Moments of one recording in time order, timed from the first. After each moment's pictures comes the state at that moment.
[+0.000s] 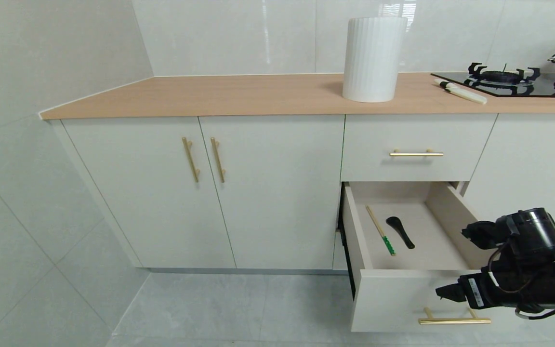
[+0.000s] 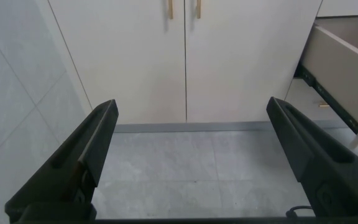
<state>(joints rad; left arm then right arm) 0.00 0.00 0.00 -0.01 -0.03 0.02 0.18 1.72 -0.57 -0.24 -0.01 0.03</state>
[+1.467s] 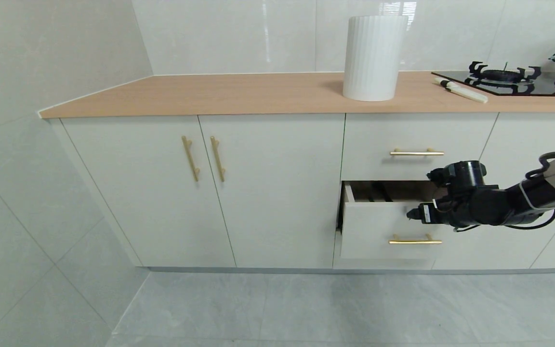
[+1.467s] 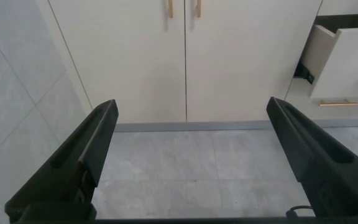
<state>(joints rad) 0.00 0.00 0.00 -0.01 -0.03 0.02 0.06 2.26 -1.33 -0.25 -0.06 0.03</state>
